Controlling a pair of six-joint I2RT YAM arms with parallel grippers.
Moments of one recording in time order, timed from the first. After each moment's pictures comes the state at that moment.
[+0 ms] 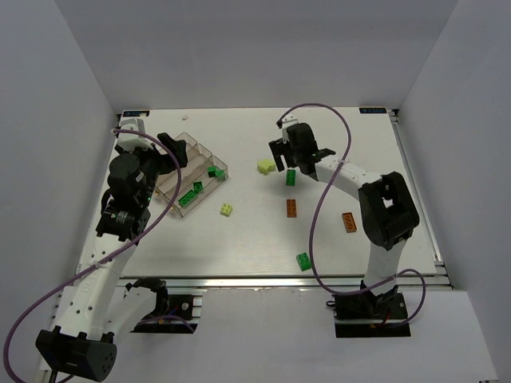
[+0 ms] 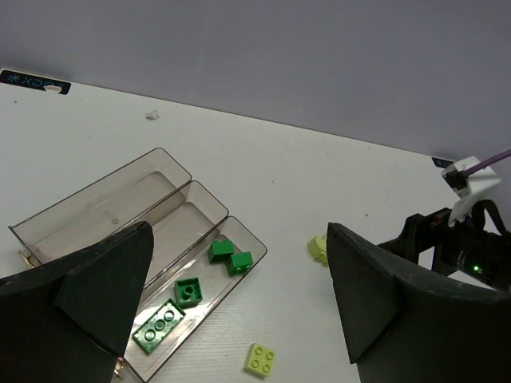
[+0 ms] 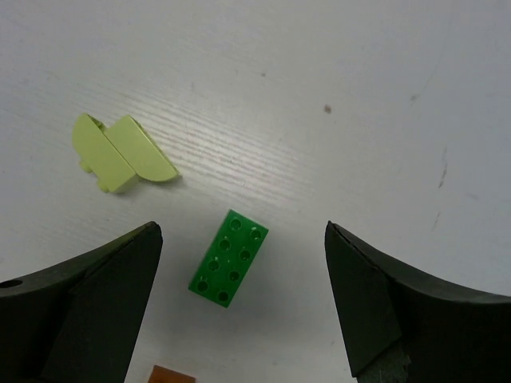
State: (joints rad) left arm -0.21 0.87 0.93 -0.10 -0.13 -0.32; right arm 0.54 1.87 1.35 -0.08 0.17 -0.11
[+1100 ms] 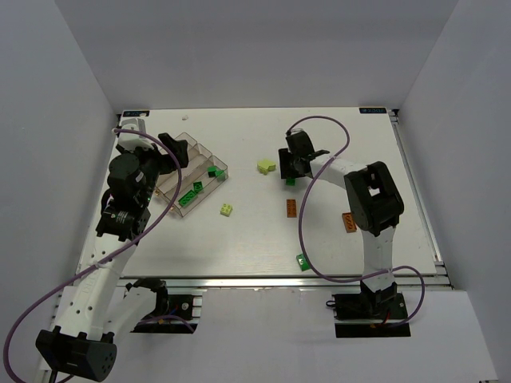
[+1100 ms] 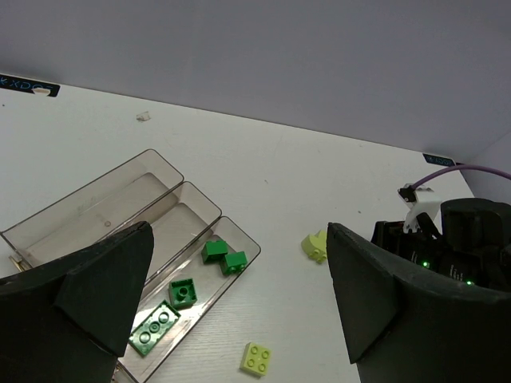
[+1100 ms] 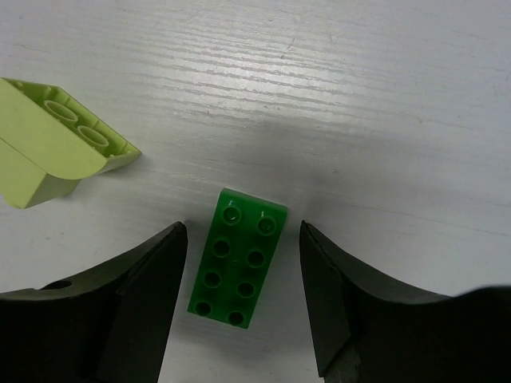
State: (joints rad) left arm -0.21 0.87 0.93 -0.10 -0.11 -0.32; right arm 0.49 2.06 1.40 -0.21 0.13 0.23
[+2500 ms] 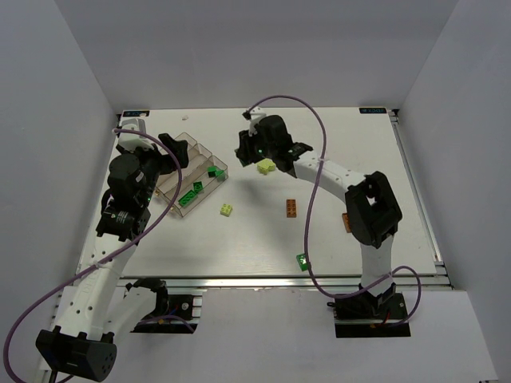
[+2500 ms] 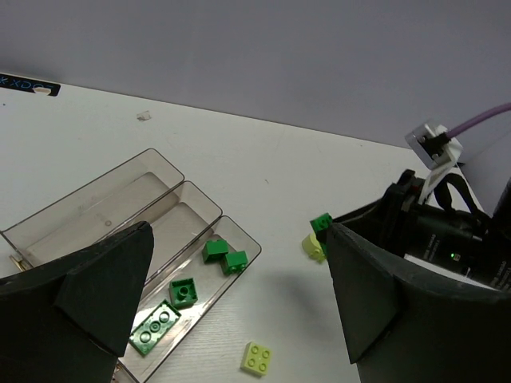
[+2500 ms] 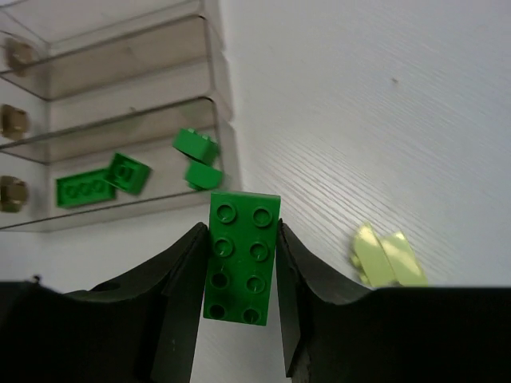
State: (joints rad) left arm -0.21 0.87 0.93 -0.10 -0.11 -0.31; right arm 0.68 1.95 1.52 -0.05 -0.12 0.15
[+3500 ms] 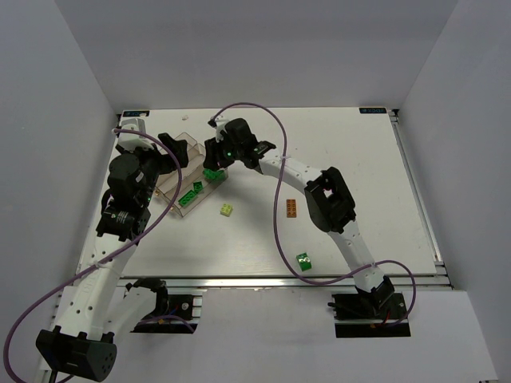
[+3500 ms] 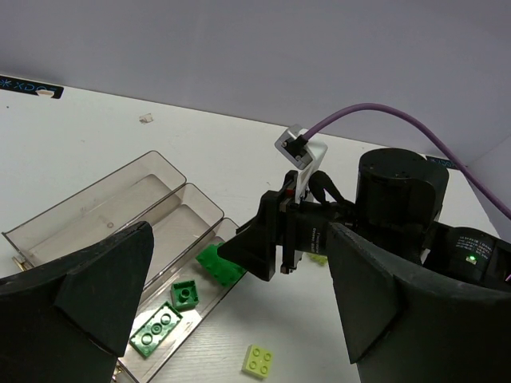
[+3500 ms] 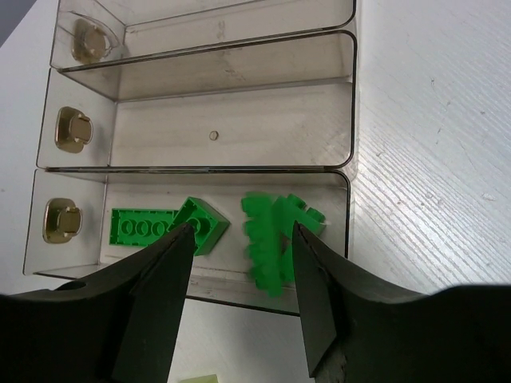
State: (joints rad) left arm -0.21 0.87 0.92 -0.09 -0.12 -0.31; right arm 0.78 2.40 2.06 -0.17 -0.31 0.20
